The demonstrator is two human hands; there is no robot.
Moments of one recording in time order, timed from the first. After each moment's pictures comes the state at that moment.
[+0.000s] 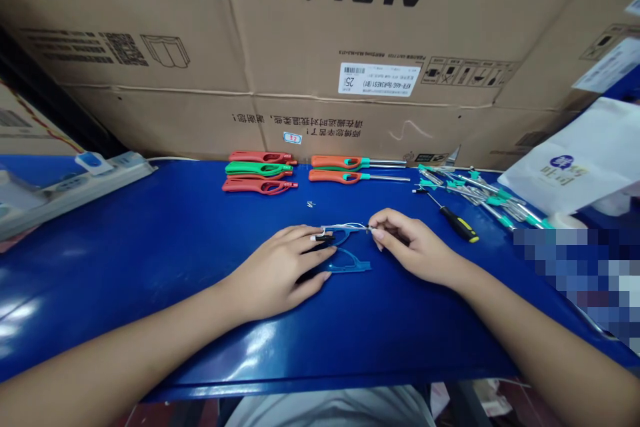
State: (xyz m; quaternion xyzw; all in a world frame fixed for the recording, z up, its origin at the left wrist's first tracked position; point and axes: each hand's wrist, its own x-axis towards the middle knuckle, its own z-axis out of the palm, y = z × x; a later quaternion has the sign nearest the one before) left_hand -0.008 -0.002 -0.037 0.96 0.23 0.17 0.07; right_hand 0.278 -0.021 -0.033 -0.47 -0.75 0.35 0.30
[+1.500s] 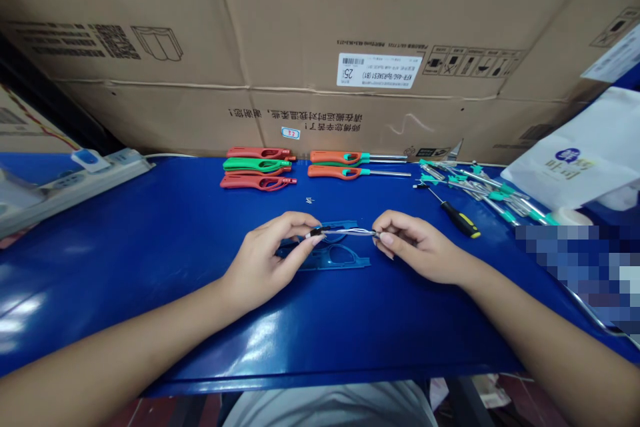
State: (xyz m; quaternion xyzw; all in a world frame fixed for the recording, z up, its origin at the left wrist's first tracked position) left_hand -0.001 -0.008 -0.035 0.82 0.33 0.42 0.19; right_hand 0.281 -0.027 -0.027 -0.39 -0.75 0.43 0.32
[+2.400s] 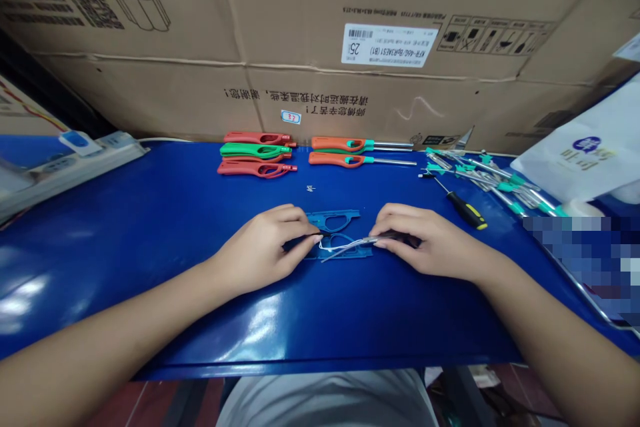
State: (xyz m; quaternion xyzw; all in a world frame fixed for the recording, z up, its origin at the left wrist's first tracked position) left_hand -0.010 0.005 -0.028 0.92 0.27 0.25 0.15; right_hand 0.292 -0.025 -0.023 -0.38 -0.87 0.24 0.21
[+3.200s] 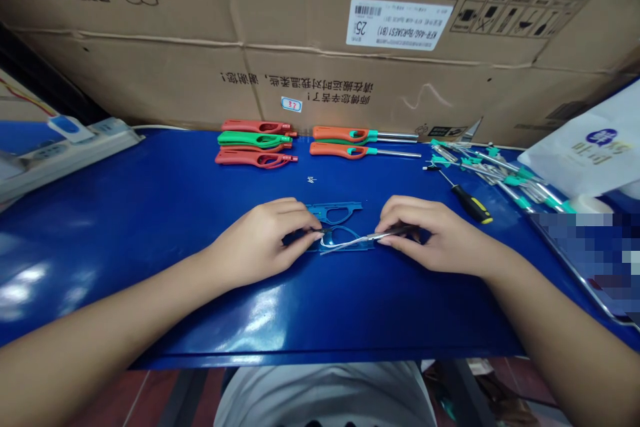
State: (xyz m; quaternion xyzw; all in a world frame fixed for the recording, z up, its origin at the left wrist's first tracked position) left_hand -0.010 0.005 -0.026 0.92 0.25 0.25 0.16; right_hand 0.292 -0.028 -0.019 -0.37 -0.86 0.26 0.23
